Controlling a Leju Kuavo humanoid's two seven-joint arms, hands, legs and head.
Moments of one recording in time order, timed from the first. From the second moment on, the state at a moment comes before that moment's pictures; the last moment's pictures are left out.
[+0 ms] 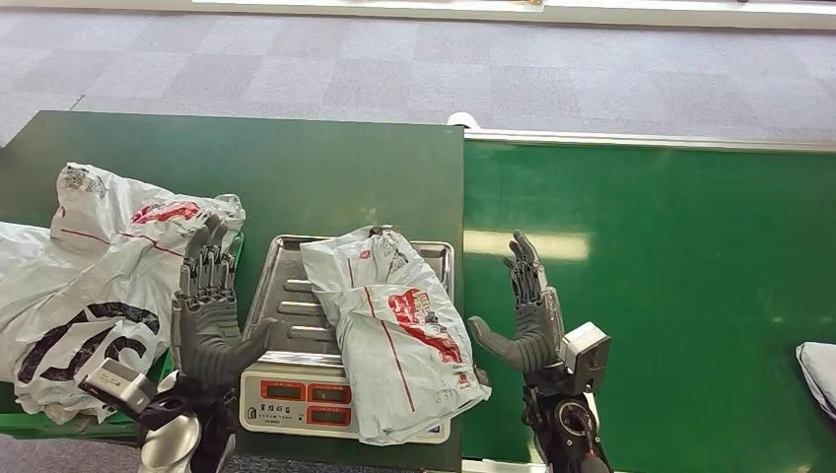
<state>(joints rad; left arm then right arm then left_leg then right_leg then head) -0.03 -0.13 -0.13 -1.65 -0.04 -0.02 -0.70 -0.17 0.14 0.23 -1.19 0.02 0.23 -0.65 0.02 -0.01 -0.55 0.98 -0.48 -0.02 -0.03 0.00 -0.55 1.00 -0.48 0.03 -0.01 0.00</state>
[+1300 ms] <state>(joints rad) -0.16 -0.03 -0.52 -1.26 -0.78 -0.07 -0.62 -0.10 0.15 0.16 -1.22 0.06 0.24 -0.63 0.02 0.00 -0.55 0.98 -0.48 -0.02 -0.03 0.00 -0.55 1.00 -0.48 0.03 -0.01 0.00</state>
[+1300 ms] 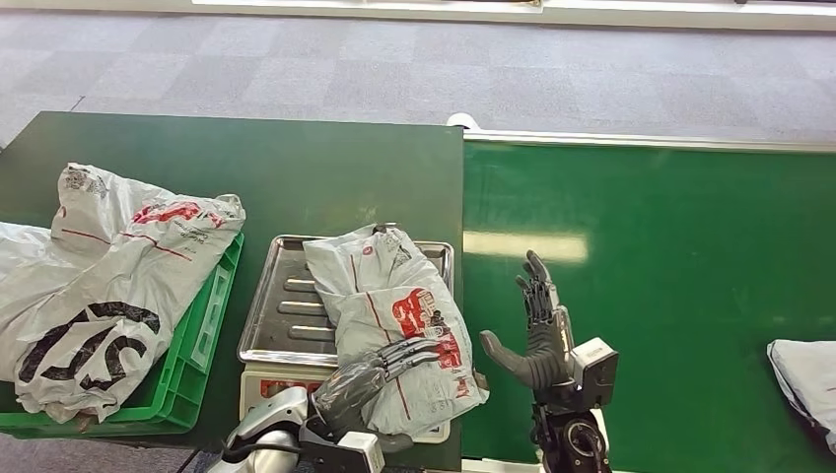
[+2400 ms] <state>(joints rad) -0.18 -0.05 -0.52 -1.22 -0.78 0.11 -0.66 -0.09 0.16 0.15 -1.23 0.06 0.24 -0.61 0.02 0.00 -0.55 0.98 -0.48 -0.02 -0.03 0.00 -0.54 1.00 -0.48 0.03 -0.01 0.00</state>
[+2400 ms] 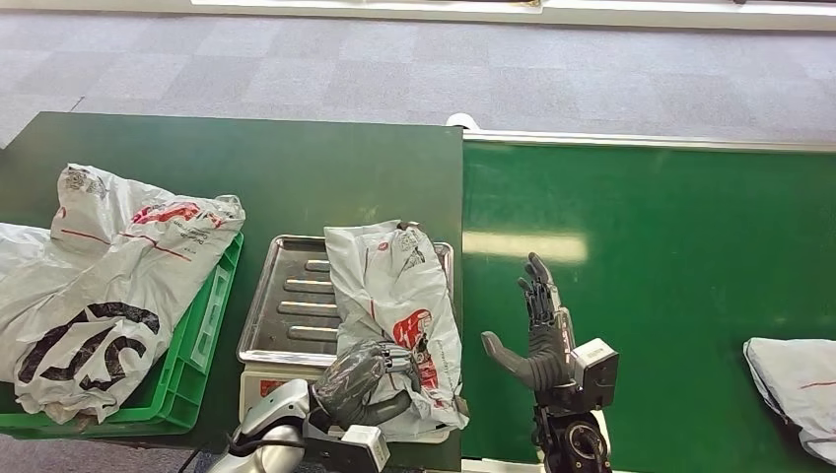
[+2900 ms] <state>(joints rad) -0.16 -0.06 -0.48 -1.23 -0.71 0.27 -0.69 -0.10 0.16 0.15 -1.23 0.06 0.24 -0.61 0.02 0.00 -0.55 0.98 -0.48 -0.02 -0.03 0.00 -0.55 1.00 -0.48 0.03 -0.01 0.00</state>
